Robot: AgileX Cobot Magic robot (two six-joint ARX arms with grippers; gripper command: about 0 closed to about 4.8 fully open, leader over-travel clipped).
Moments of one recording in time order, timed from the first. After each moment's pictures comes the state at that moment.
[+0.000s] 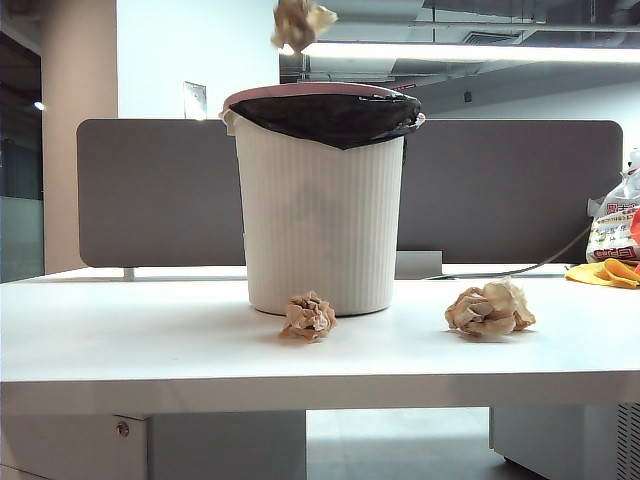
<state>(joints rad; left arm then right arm) -0.48 1.80 1.78 0.12 0.20 0.18 0.60 1.10 1.38 -0.58 -0.11 -0.02</state>
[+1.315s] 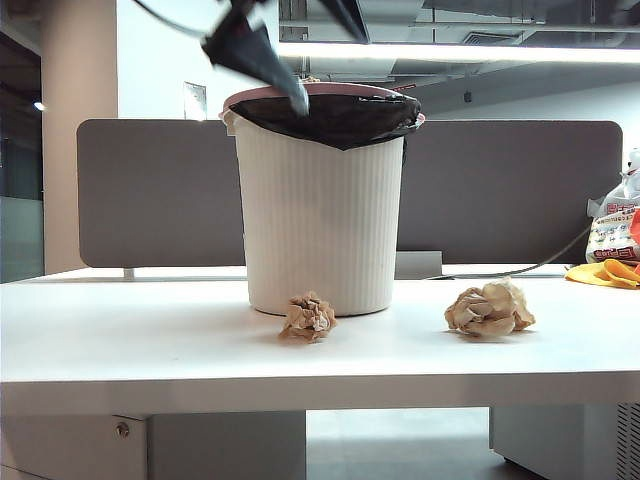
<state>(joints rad) -0.63 1.66 1.65 -0.82 0.33 0.03 0.62 0.96 1.27 -0.75 -0.18 0.05</state>
